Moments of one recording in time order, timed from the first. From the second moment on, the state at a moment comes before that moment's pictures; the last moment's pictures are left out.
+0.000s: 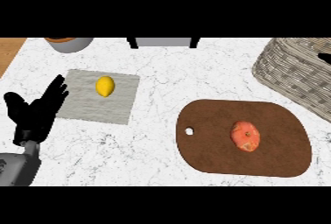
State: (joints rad) left arm -0.19 0.47 -0.10 -1.39 0.31 0.17 0.17; right arm -0.38 -0.85 -0.22 -1.79 -0.23 0.93 0.25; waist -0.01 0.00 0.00
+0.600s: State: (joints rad) left arm -0.21 0.44 -0.07 -1.38 0.28 0.13 0.20; right arm -0.23 -0.54 -0.10 -1.76 0.21 0.73 -0.07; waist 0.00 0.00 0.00
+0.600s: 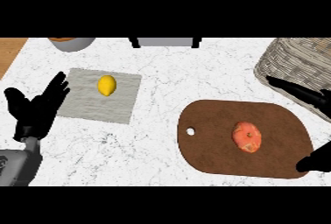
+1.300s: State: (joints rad) left arm -0.20 0.40 0.00 -1.38 0.22 0.07 0.19; right arm -0.24 -0.45 0.05 -1.54 0.51 0.61 -0.21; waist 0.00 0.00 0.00
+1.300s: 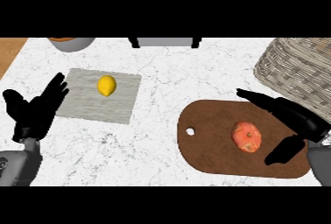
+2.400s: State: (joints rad) left arm -0.22 0.31 0.09 -1.37 0.12 0.00 0.21; right arm -0.20 -0.41 0.02 -1.49 0.64 0.63 -0.40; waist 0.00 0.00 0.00
